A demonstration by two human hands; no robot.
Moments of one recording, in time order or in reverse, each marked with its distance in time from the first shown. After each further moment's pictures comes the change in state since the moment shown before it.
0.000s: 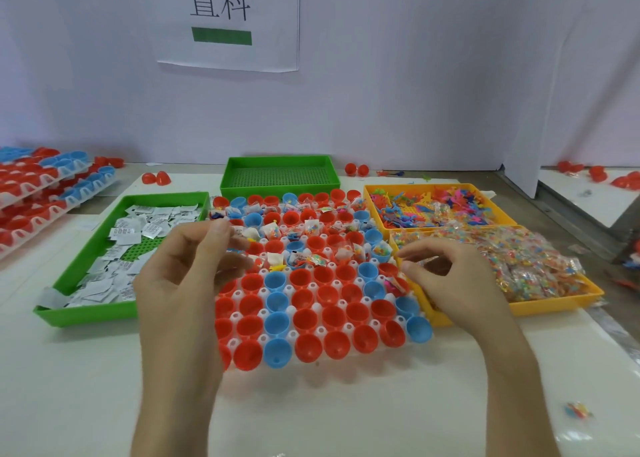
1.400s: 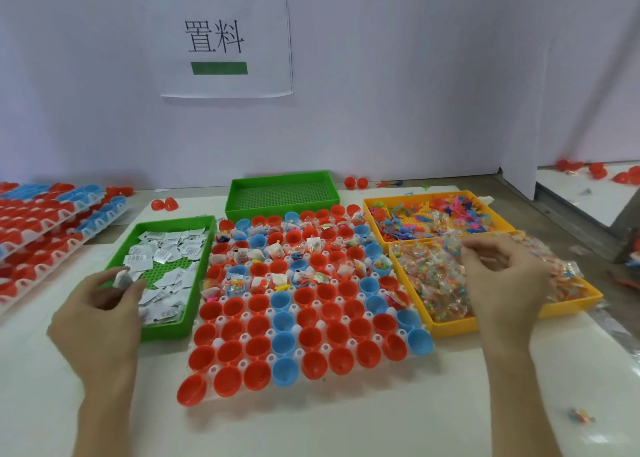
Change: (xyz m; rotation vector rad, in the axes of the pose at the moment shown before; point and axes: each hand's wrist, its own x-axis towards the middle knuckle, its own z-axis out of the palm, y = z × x) left_hand 0.083 -0.063 -0.107 0.622 0.387 -0.009; right_hand 0.008 0.017 -0.010 0.199 0.704 0.052
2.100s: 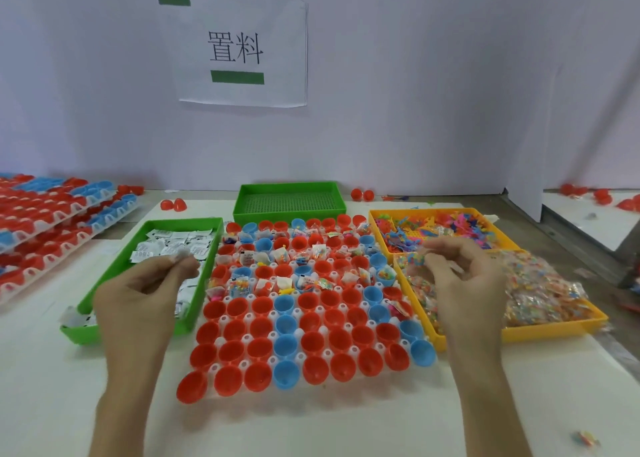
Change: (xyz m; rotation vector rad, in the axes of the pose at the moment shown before) left_hand -0.035 0.042 0.008 -0.261 -0.175 0.218; right_hand -0.032 -0.041 0.017 0.322 -0.227 0.044
